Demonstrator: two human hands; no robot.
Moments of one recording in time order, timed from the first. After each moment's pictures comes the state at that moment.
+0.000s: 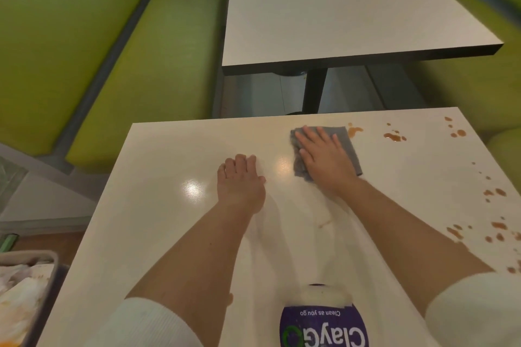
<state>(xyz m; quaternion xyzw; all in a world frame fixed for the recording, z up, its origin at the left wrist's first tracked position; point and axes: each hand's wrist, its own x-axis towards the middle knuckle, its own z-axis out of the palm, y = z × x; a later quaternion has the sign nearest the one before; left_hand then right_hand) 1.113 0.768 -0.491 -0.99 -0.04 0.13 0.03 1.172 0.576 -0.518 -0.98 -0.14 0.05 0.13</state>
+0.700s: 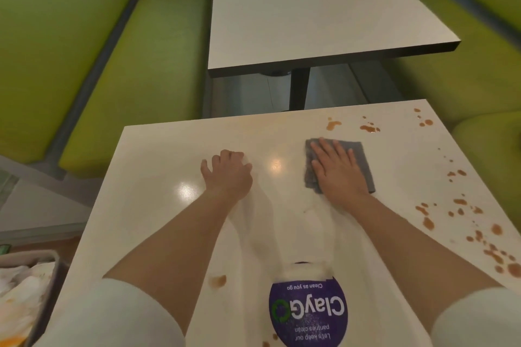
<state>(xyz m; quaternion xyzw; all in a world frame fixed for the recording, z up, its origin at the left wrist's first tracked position) 1.112 0.767 -0.477 -0.99 -0.08 0.11 -0.08 1.112 0.528 -0.524 -0.99 -0.04 0.05 0.13</state>
